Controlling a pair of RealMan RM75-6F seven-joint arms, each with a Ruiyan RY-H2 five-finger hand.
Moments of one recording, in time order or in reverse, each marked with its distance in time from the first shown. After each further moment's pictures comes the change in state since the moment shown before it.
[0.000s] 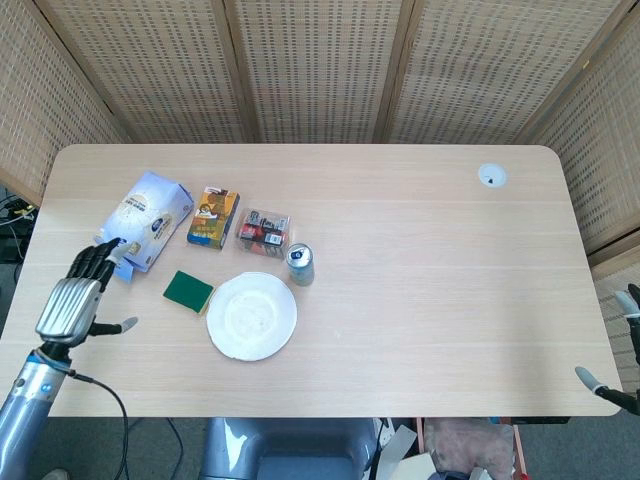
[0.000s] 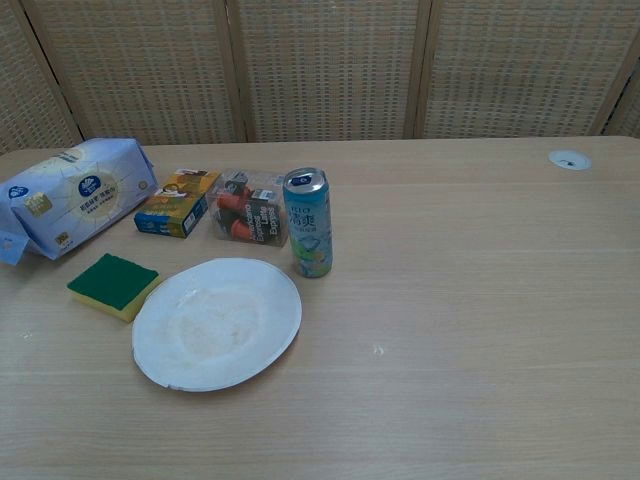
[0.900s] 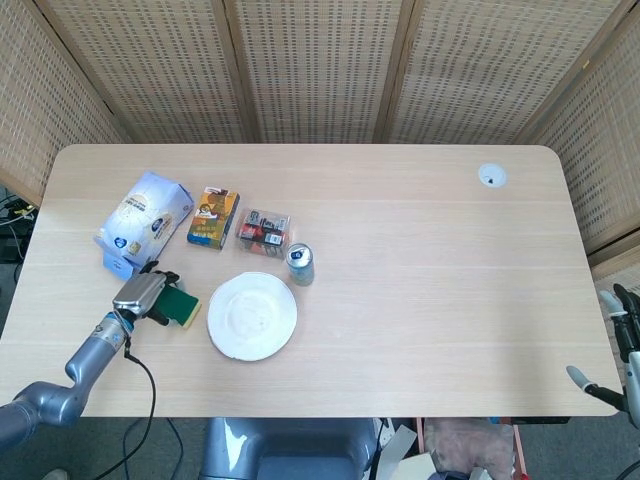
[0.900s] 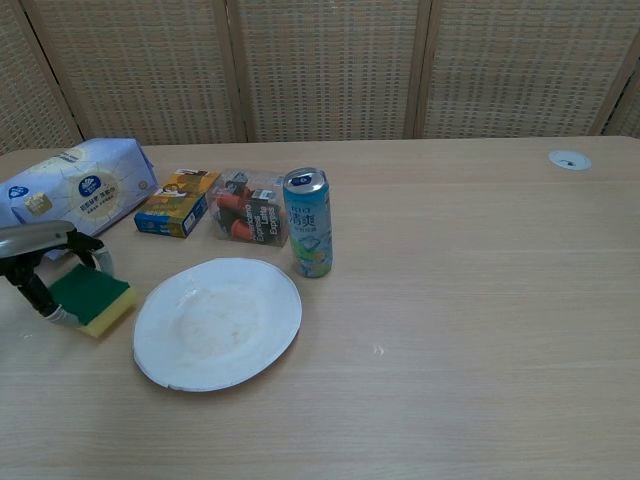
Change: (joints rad) left arm -0.300 -0.383 -0.002 0.669 -0.059 -0.636 -0.328; right arm 0.014 -0.017 -0.003 -0.021 0.009 -0.034 -0.084
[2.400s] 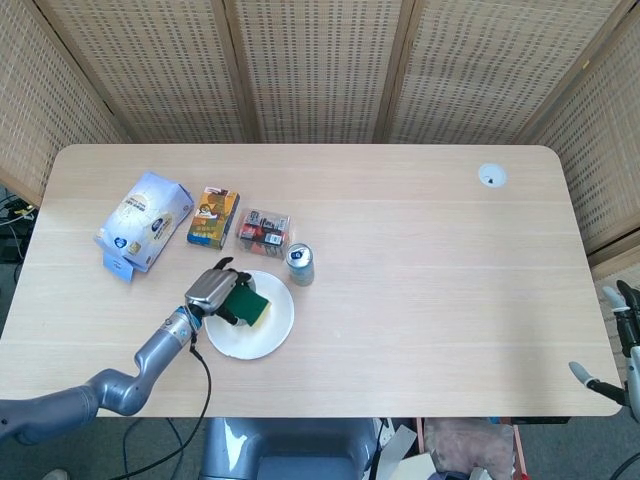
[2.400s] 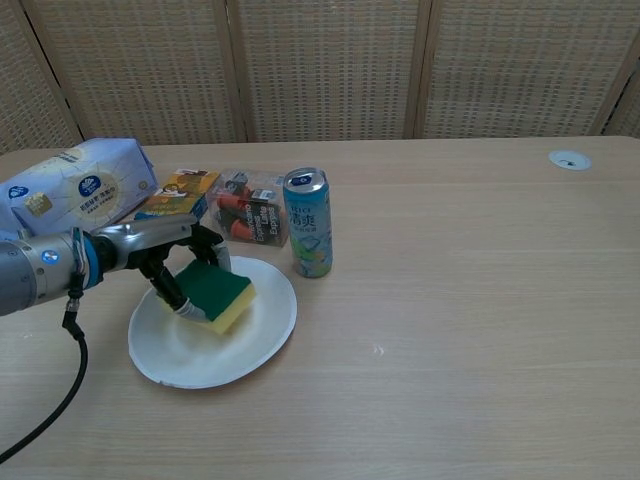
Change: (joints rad) left arm -0.134 -0.159 -0.098 -0.086 -0.098 -0.031 0.167; right arm 0.011 -0.005 0.011 0.011 0.031 -0.023 0.001
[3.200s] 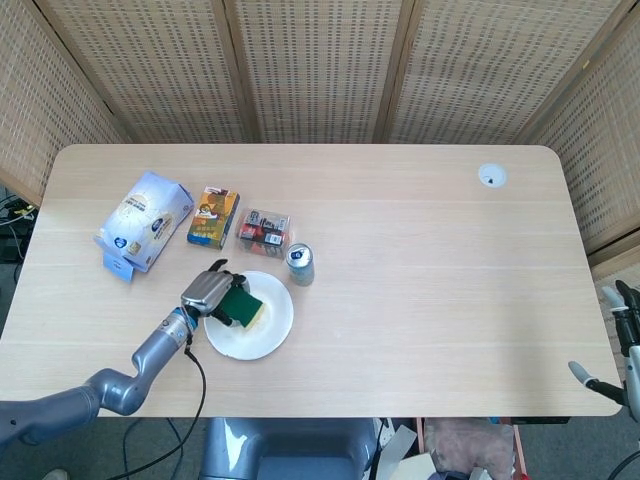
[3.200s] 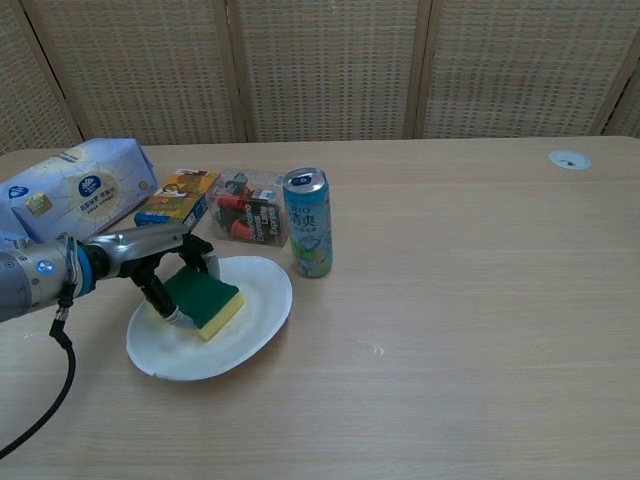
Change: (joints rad) left arm 0.007 -0.027 0.025 0.085 0.032 -0.005 -0.022; right arm 0.001 -0.003 0.001 -0.001 0.002 -0.002 -0.009
